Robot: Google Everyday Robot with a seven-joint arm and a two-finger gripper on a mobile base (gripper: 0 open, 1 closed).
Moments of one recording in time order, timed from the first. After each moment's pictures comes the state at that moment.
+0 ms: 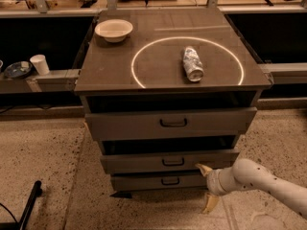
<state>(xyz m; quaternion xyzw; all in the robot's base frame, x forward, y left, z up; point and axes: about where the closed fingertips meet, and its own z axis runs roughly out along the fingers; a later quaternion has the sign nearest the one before) 0.491 -0.196 0.371 -0.68 0.67 0.13 0.27</state>
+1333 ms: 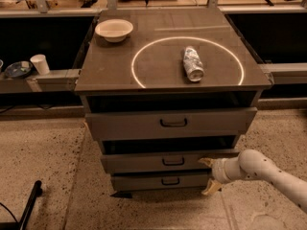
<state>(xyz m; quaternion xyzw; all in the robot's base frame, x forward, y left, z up) 0.546 -0.222 0.380 -0.67 0.66 0.10 0.31</state>
